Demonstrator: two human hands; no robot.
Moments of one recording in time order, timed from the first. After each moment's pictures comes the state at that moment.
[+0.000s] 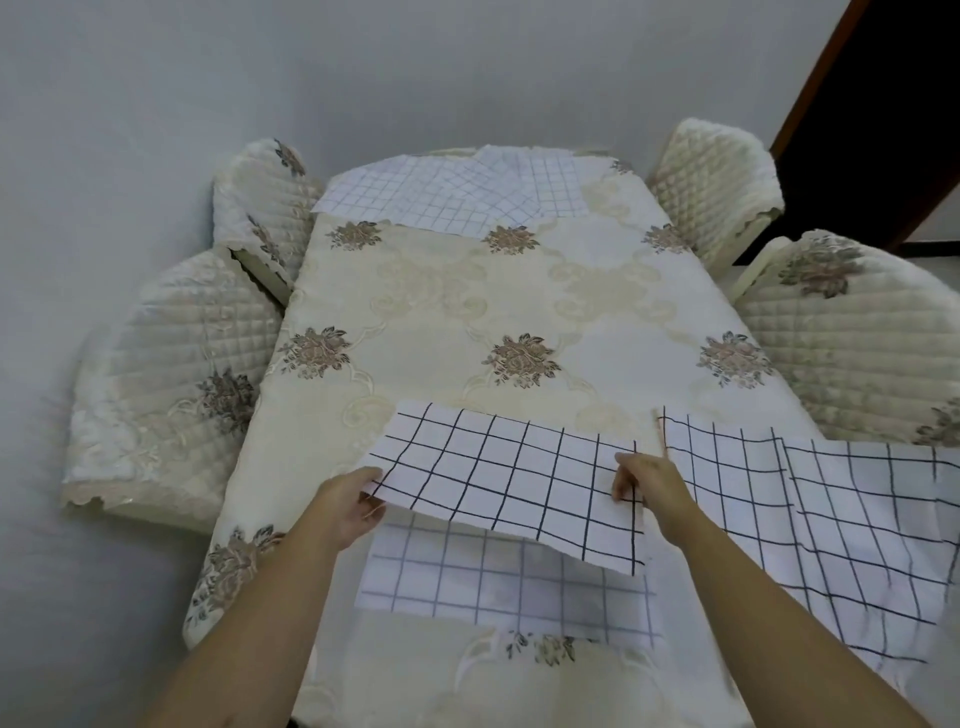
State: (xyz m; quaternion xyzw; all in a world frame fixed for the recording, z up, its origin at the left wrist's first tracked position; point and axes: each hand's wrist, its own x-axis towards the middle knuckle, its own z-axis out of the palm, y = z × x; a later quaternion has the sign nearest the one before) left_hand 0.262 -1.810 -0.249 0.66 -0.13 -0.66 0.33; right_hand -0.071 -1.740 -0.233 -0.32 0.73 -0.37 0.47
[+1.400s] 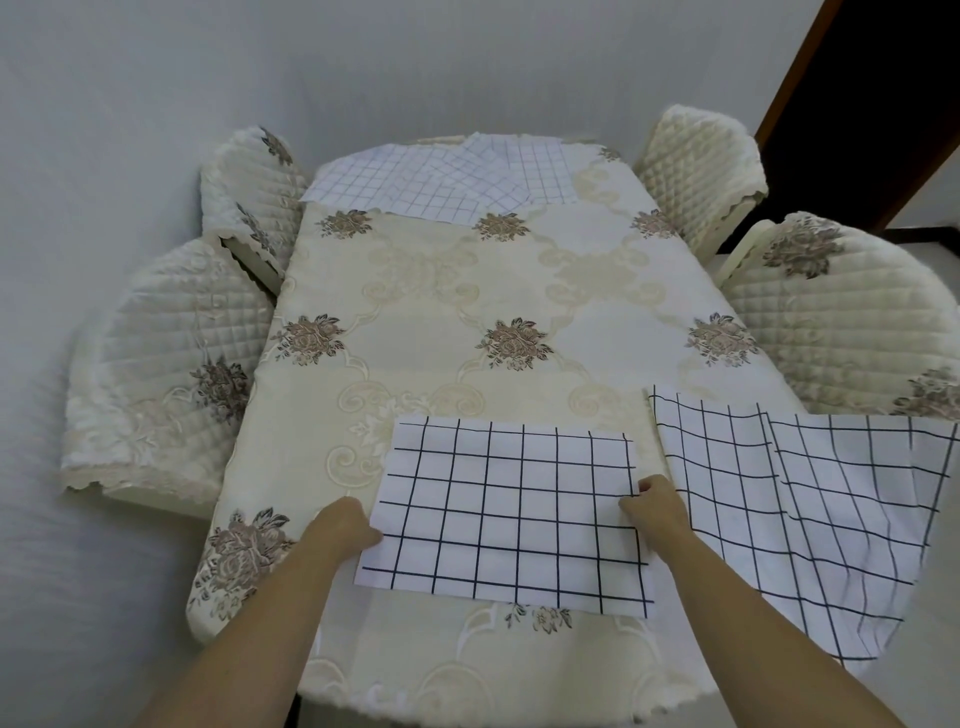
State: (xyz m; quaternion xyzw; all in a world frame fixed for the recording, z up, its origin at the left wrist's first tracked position) left_hand 0.279 -1.780 -0.271 0.69 -0.62 -0.32 -0.18; right_hand -0.062 -1.699 -0.265 -0.29 0.85 -0.22 0.38
